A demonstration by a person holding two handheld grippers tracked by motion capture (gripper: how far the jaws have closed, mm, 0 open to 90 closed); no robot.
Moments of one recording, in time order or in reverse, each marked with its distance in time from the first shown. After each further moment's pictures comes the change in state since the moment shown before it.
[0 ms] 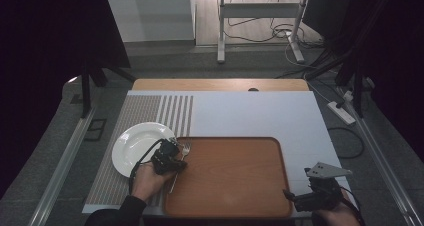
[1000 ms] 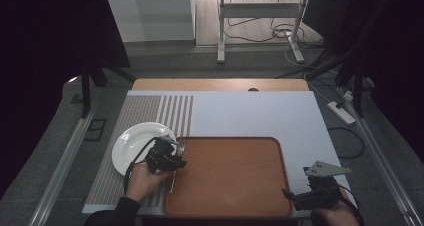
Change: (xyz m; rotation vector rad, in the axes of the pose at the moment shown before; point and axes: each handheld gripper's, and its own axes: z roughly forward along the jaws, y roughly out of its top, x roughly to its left) left arm -0.001 -0.005 -0.020 -0.105 0.001 0.010; right arm -0.001 0.002 0.003 0.003 0.009 -0.005
